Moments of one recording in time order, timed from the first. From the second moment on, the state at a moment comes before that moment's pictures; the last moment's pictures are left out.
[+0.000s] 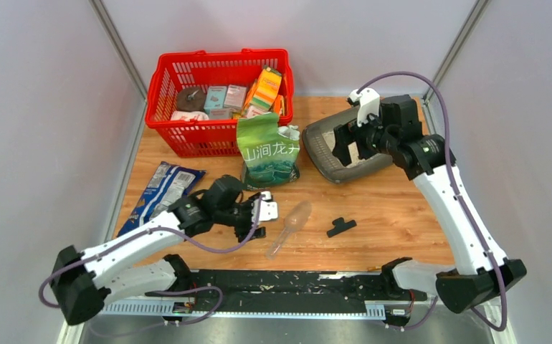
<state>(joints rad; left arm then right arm) -0.80 0.94 0.73 -0.49 0.50 0.56 0.36 1.26 1.49 -0.87 -0.20 -0.12</state>
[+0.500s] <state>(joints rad) -0.92 1.38 0.76 -0.29 0.07 -0.05 0.34 0.95 1.33 -0.83 -0.18 -0.07</state>
